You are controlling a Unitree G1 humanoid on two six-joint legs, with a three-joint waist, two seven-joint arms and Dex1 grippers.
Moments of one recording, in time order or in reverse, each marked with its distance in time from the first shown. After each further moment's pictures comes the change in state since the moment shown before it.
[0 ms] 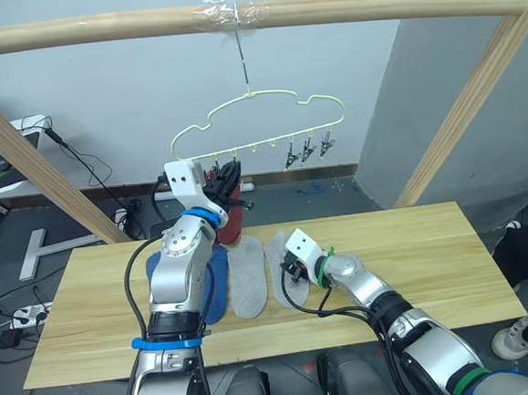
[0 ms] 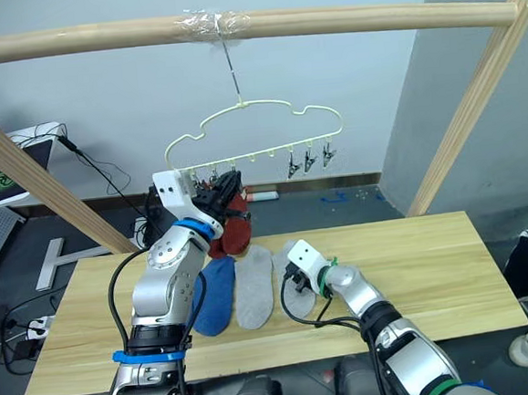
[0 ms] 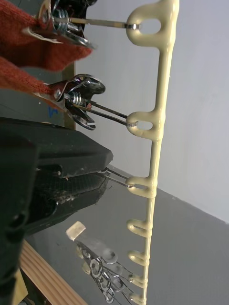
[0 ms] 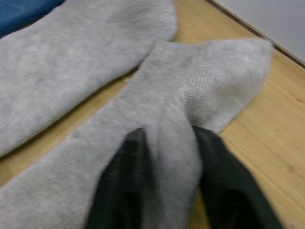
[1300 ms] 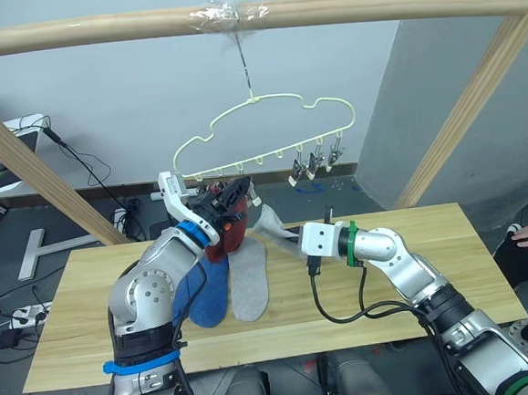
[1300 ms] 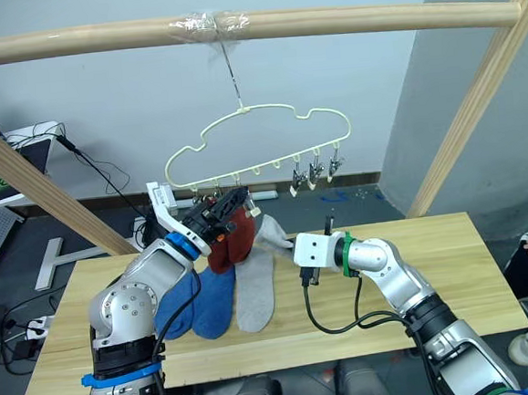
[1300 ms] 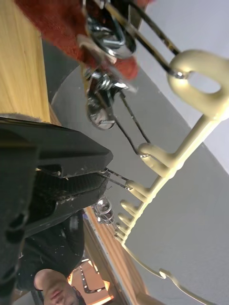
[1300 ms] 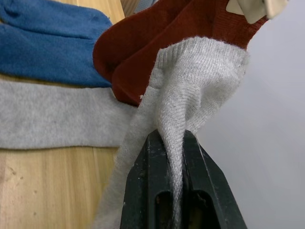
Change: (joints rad) left arm 0.072 0.037 0.176 -0.208 -0.570 0.518 -0.044; right arm 0.085 -0.303 0.047 -0.635 -0.111 -0.248 0.194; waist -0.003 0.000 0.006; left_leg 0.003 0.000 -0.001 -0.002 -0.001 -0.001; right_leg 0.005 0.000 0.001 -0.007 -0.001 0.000
